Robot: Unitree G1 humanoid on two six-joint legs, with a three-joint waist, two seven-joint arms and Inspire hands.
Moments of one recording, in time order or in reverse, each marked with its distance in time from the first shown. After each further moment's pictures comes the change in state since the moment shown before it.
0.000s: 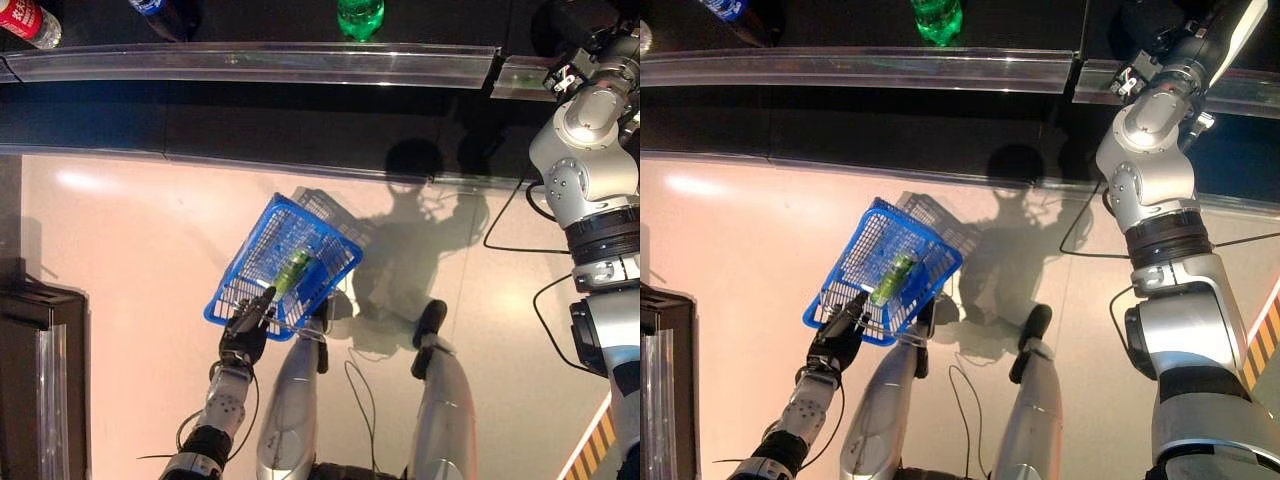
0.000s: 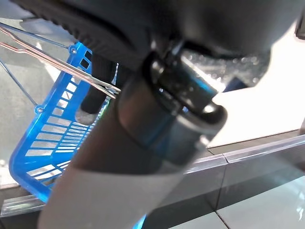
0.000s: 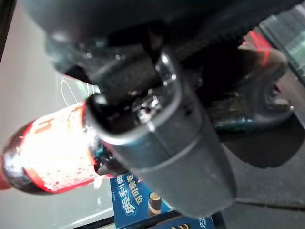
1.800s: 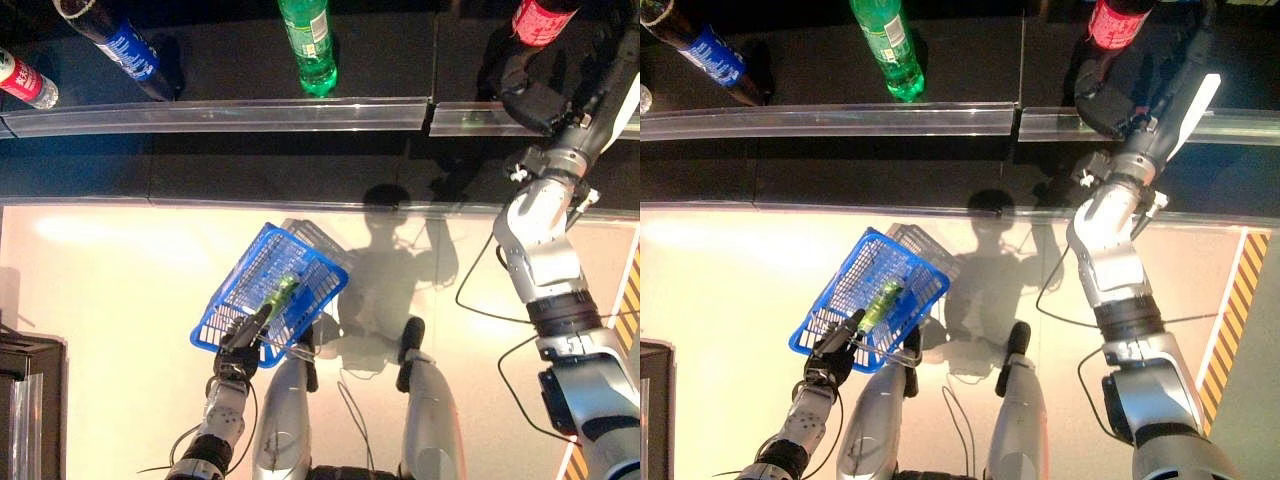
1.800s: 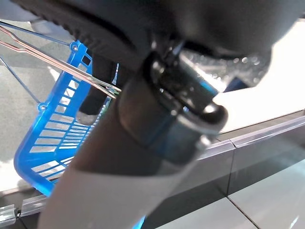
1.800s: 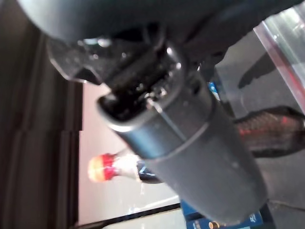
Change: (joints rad) left arm 0.003 -0.024 0.028 0.113 0.102 -0.020 0.022; right arm 0.326 0.127 -0.116 -0.241 -0.217 -0.181 0.020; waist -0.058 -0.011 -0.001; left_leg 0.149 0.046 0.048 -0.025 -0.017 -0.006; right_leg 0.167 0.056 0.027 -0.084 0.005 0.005
